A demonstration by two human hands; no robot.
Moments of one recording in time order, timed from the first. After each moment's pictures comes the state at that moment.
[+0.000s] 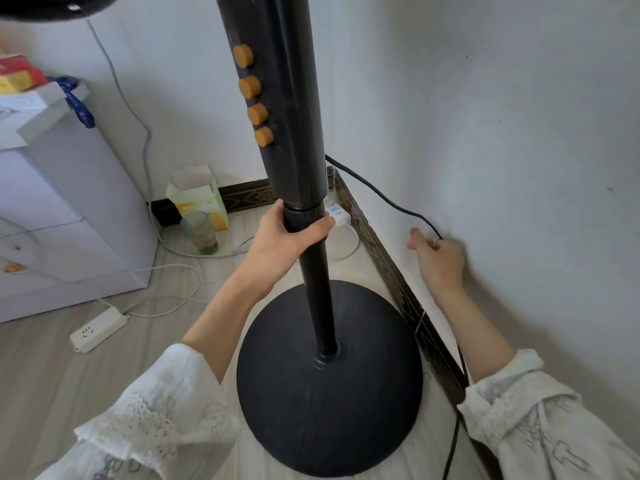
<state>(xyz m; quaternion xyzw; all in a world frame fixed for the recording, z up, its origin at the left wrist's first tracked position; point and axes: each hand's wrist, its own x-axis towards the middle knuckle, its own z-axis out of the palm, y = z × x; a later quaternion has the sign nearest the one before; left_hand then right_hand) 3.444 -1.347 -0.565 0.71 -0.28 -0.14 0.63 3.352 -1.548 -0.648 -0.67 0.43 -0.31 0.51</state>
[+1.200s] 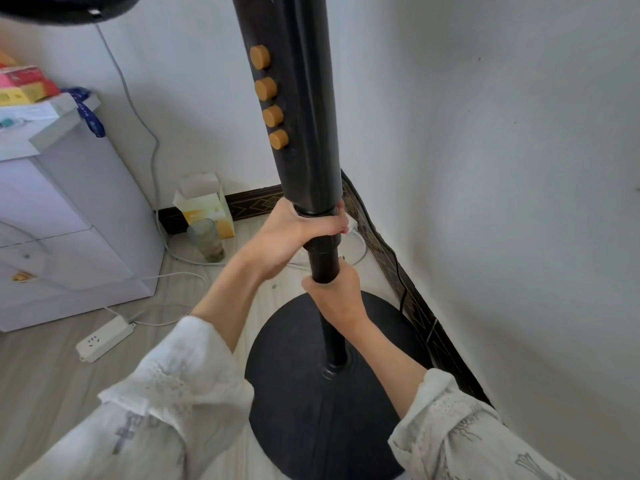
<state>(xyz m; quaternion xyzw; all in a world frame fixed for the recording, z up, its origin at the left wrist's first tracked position) 3.460 -1.347 -0.544 0.67 -0.37 -0.23 0.59 3.411 -1.422 -0.668 -0.71 0.20 -0.22 0.63</state>
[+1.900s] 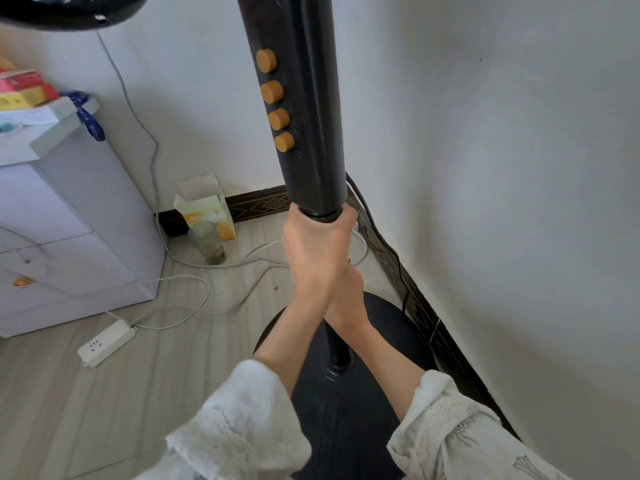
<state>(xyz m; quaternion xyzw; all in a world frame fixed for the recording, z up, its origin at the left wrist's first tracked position) 3.419 -1.381 -0.561 0.71 -0.14 0.04 0.68 3.414 -1.418 -0.671 -0.73 0.20 -0.23 0.61</state>
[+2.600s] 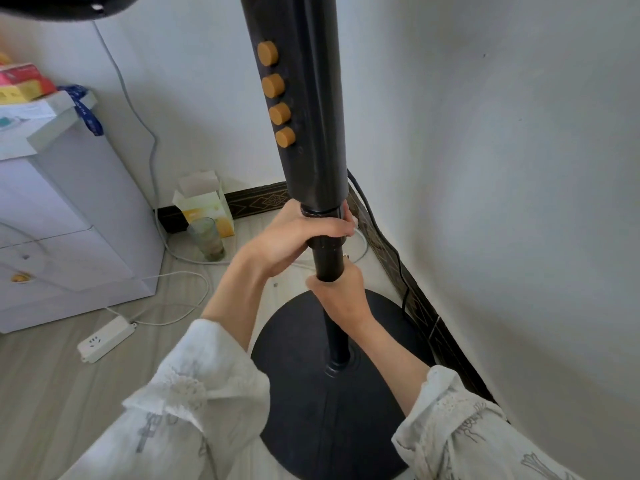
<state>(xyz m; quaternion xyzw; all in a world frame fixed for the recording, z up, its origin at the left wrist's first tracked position) 3.465 -1.347 -0.544 0.65 -0.40 -0.28 0.57 3.409 -1.421 -0.664 -0.70 0.21 -0.21 0.65</state>
